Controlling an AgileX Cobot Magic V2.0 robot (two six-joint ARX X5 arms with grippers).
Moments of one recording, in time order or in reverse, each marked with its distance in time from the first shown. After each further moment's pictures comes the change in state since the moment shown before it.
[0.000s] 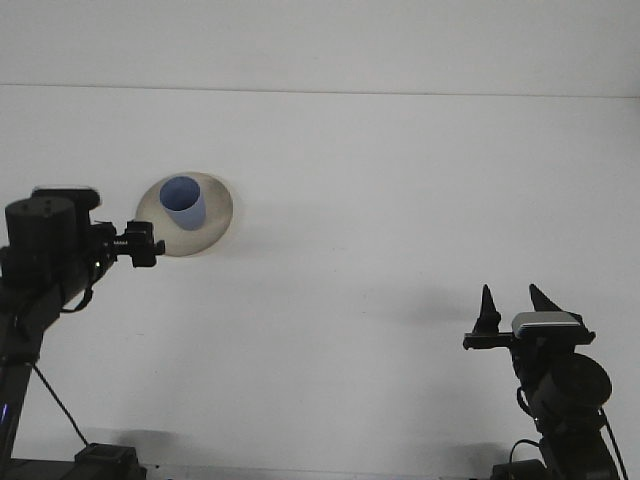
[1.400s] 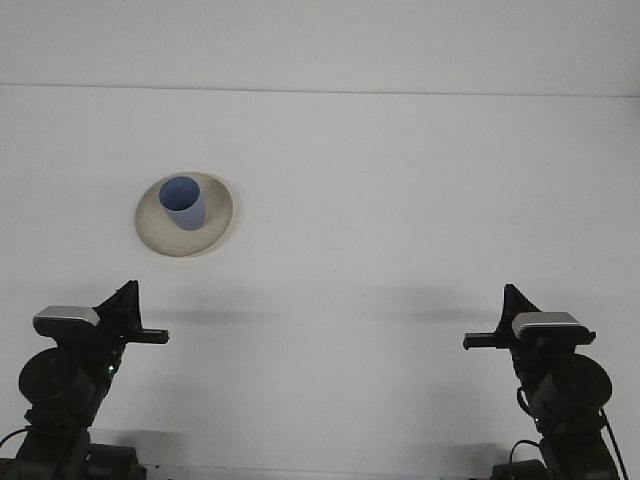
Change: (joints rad) left arm 0.000 -0.656 -0.795 0.572 0.000 -0.045; right arm 0.000 0.000 0.000 0.004 0.000 0.000
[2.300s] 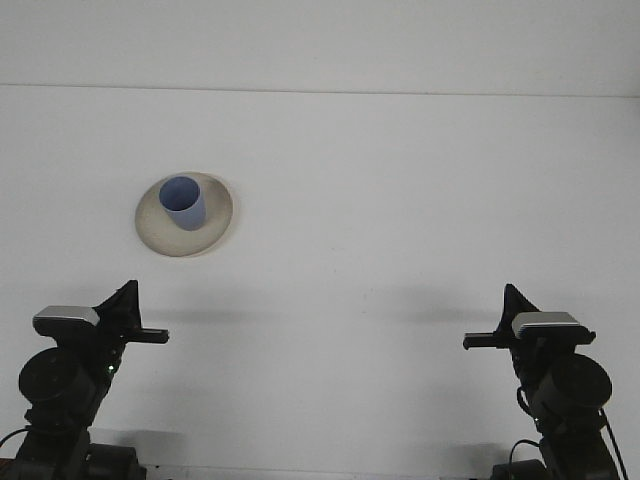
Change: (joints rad) left arm 0.000 -0.001 0.000 0.006 0.000 0.000; right arm 0.000 0.000 0.000 0.000 0.000 0.000
